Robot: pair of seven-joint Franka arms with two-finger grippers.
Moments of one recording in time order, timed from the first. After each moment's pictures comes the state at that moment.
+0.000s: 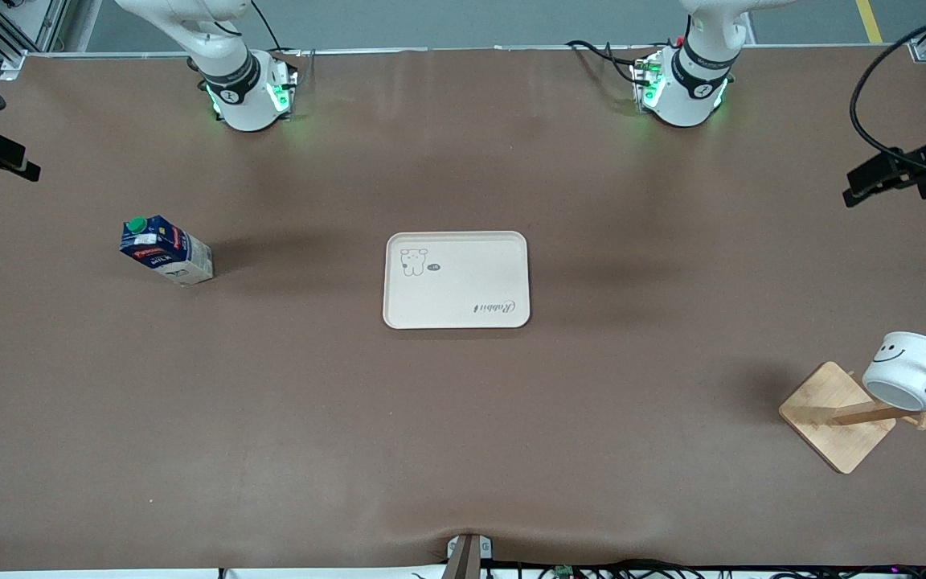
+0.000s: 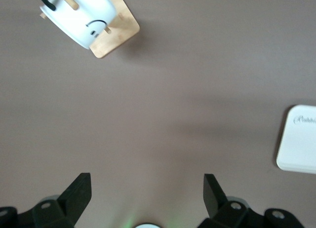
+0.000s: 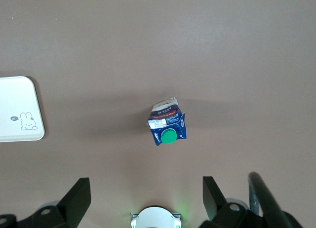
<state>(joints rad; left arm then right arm) 0.17 0.02 -0.17 -1.51 0.02 1.50 -0.12 -0.10 -0.07 -0.08 -1.63 0.05 1.41 -0.11</state>
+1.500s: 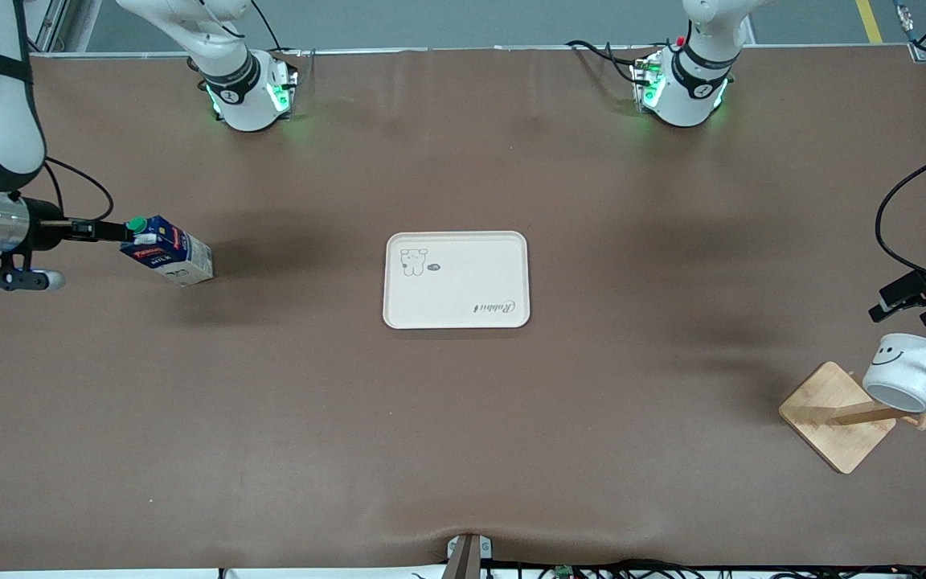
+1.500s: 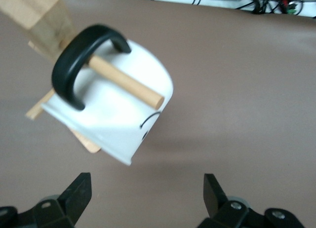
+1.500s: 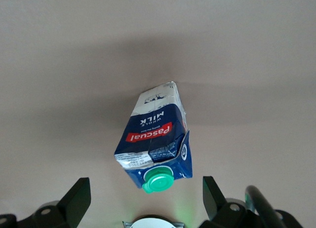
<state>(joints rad) 0.44 0.17 -0.17 -1.86 -0.33 2.23 0.50 -0.12 0.07 -0.08 -2.00 0.05 1.72 -0.13</state>
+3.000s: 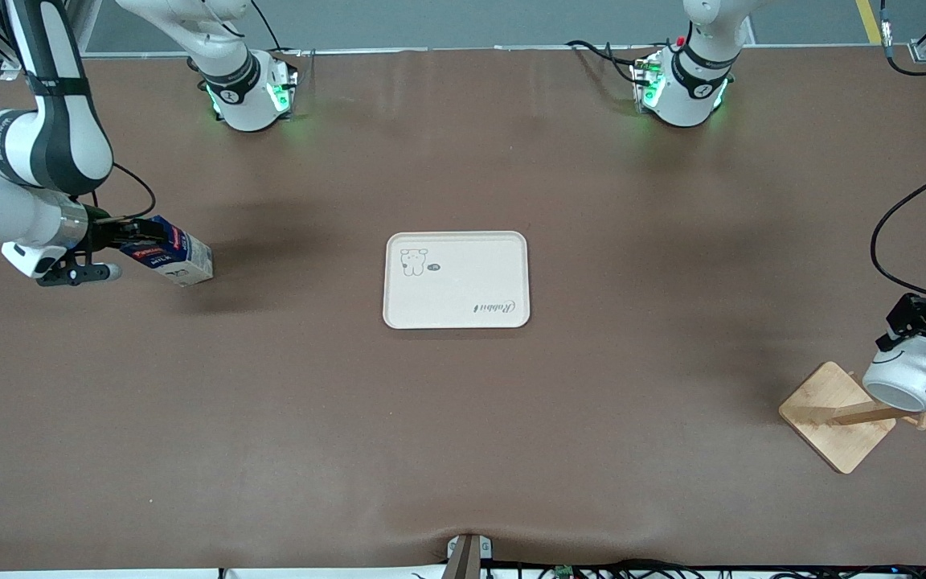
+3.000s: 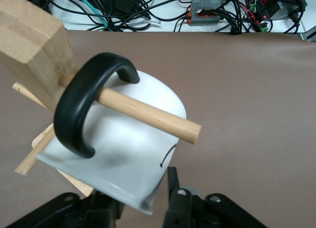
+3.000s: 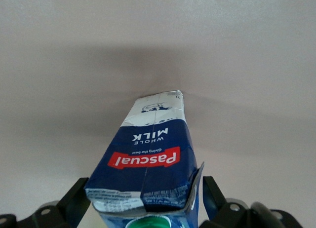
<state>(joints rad) 0.47 0.25 -0.17 -1.86 -0.53 2.34 0.79 -0.11 0.05 -0.08 -2.22 0.03 1.98 -0.28</state>
